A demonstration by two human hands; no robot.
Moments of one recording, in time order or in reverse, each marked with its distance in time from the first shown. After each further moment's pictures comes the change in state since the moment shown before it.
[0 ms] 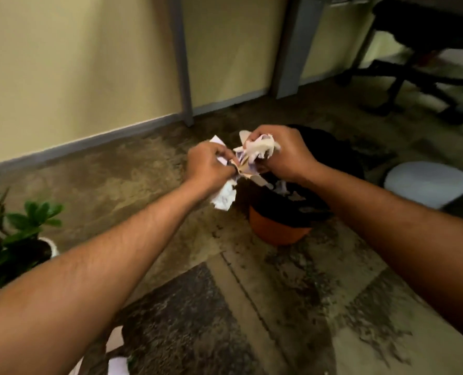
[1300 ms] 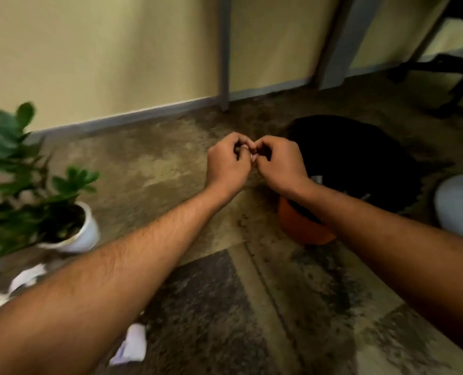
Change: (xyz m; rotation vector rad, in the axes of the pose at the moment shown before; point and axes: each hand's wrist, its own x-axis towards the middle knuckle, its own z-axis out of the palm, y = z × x) left_hand -0.013 -0.051 0.016 -0.347 0.224 -0.063; right_hand 0.003 -0.006 0.096 -0.084 0.004 0.011
